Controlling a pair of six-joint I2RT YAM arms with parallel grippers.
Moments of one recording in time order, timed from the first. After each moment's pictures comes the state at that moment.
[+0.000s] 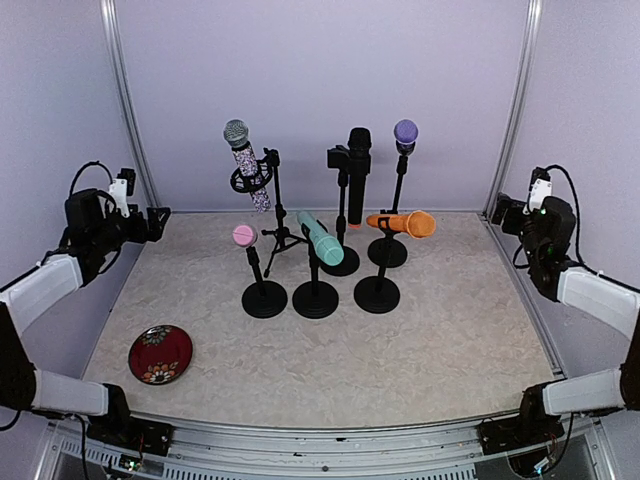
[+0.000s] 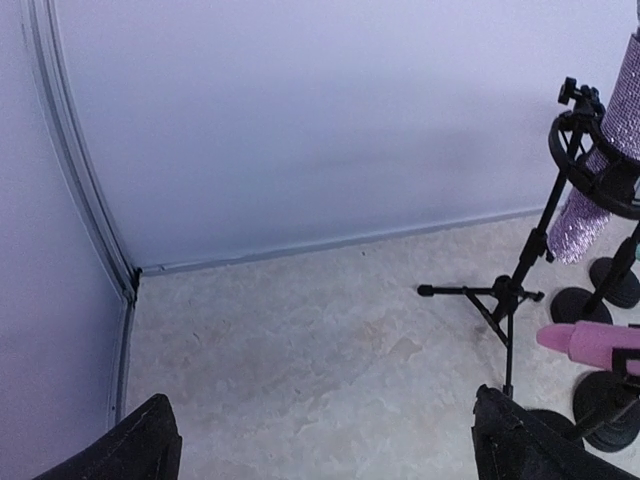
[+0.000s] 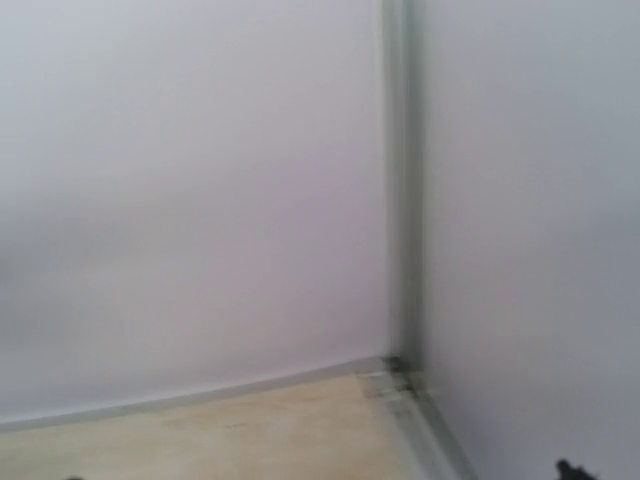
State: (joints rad) left arm 0.10 1.18 0.78 0.19 0.31 0.07; right arm 0.05 1.19 0.67 0.53 0.28 0.06
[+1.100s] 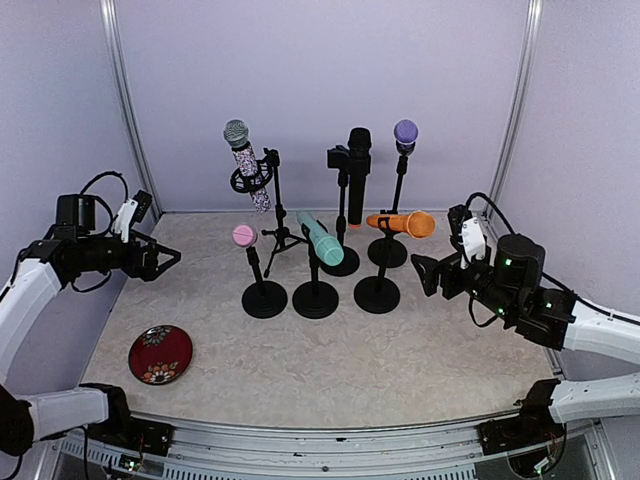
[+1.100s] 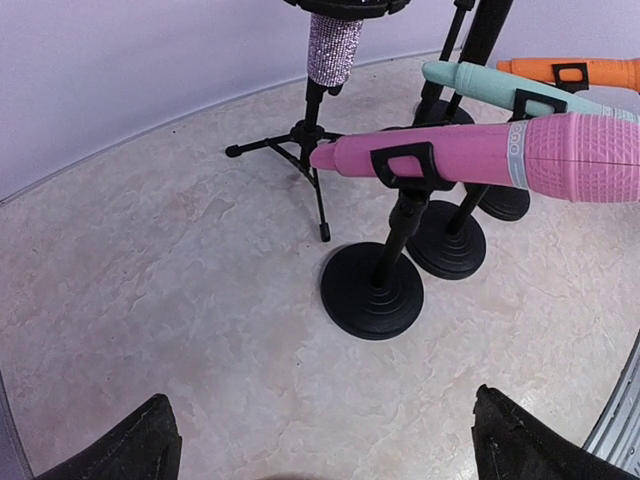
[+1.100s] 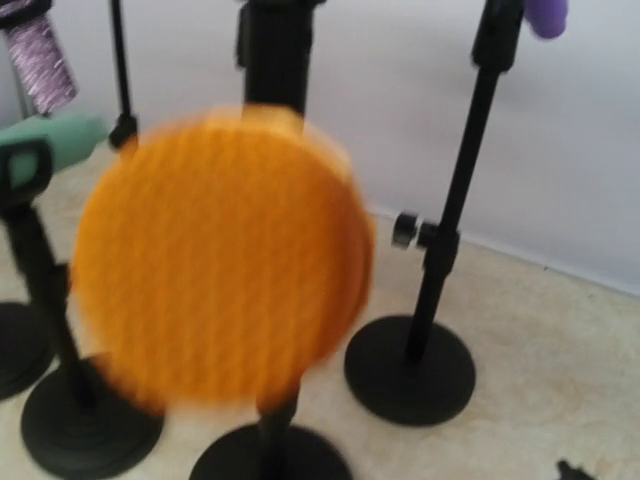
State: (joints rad) left arm 0.04 0.97 0.90 -0.57 0.62 0.29; right arm 0.77 0.91 0.57 0.17 0.31 -0.01
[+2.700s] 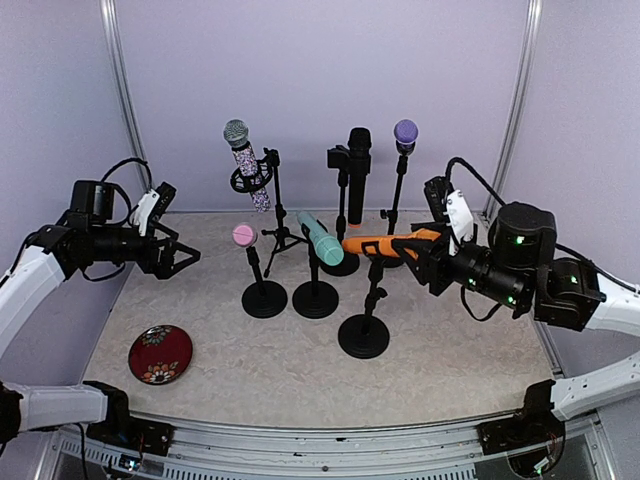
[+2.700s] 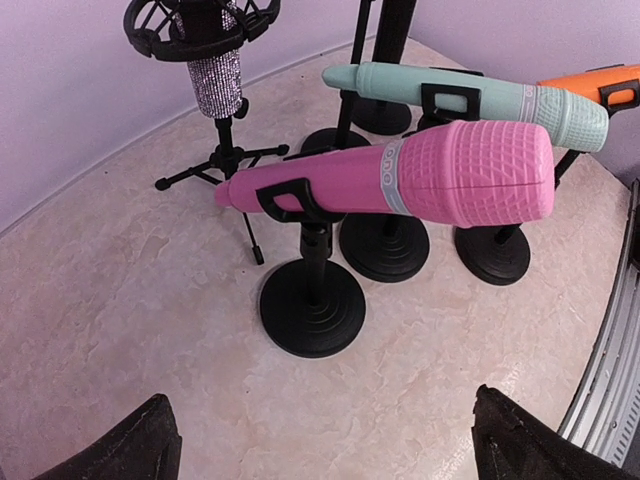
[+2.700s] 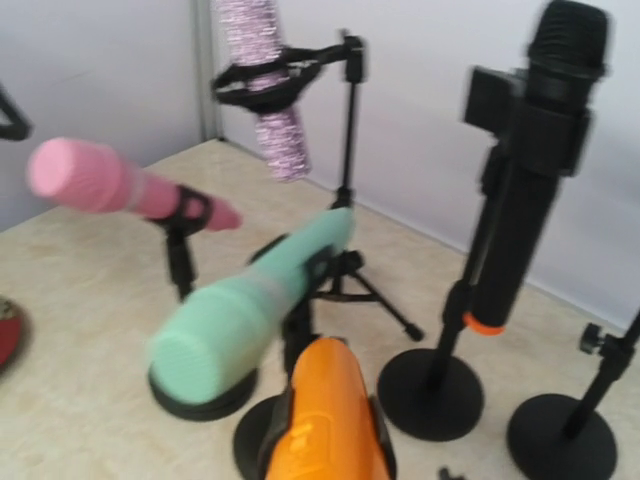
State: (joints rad) left arm -0.16 1.02 1.00 -0.60 0.57 0.29; right arm 1.09 0.97 0.92 -0.12 0.38 0.02
